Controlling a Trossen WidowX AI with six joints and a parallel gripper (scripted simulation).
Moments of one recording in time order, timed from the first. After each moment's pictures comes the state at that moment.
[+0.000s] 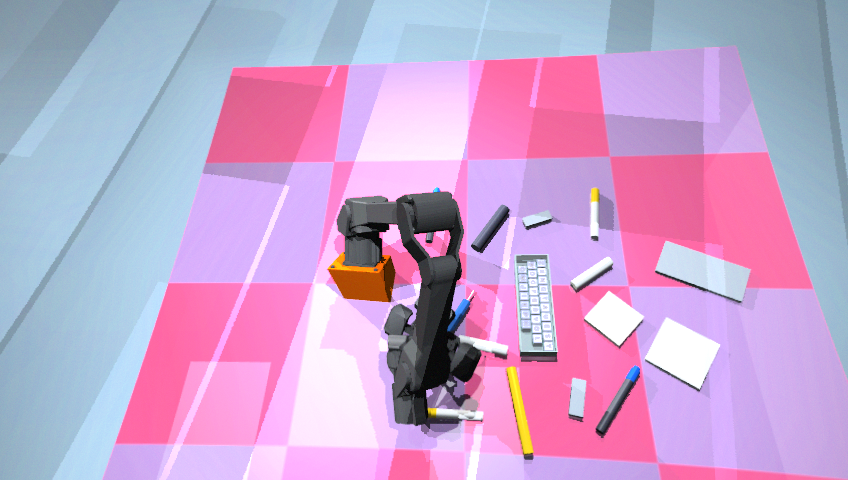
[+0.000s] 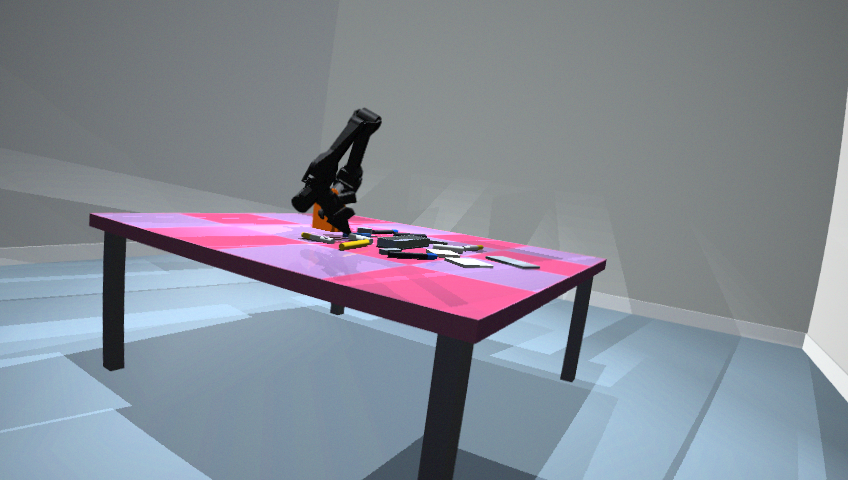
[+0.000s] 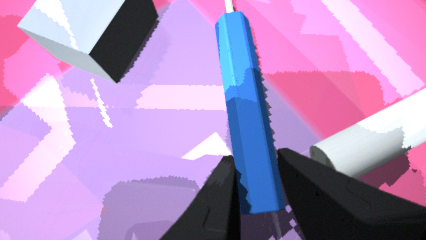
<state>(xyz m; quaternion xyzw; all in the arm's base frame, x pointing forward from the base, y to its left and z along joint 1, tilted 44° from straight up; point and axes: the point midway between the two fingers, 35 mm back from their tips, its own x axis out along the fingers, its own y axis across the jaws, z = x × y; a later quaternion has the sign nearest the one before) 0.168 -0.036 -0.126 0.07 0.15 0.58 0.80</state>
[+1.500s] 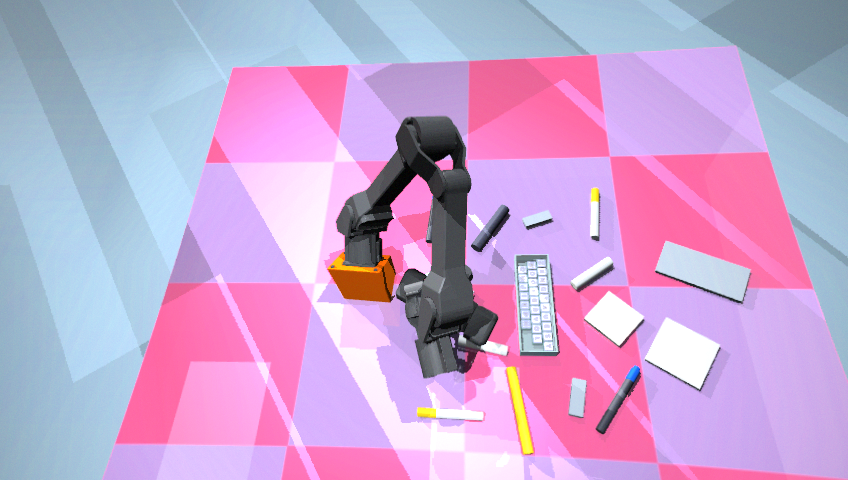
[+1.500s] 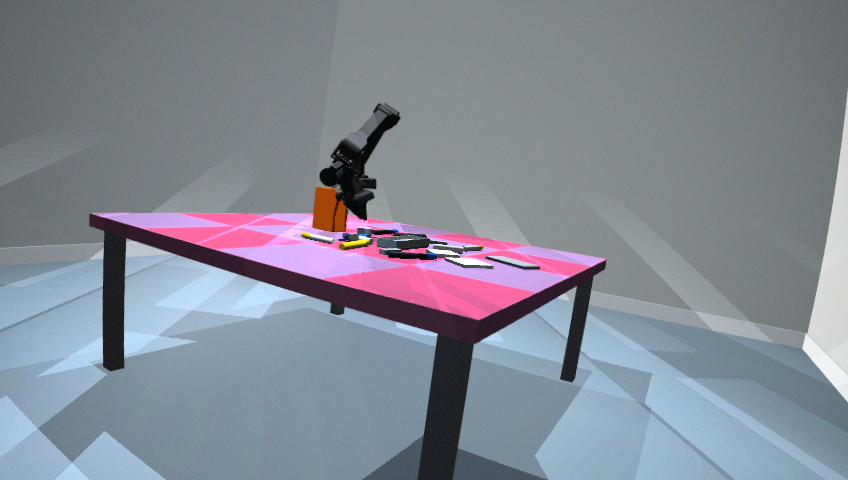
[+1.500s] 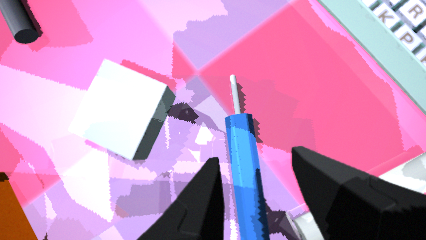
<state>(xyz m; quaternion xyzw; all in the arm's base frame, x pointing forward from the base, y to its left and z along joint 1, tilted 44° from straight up) 0.188 -0.041 -0.057 0.02 0.22 0.58 0.78</state>
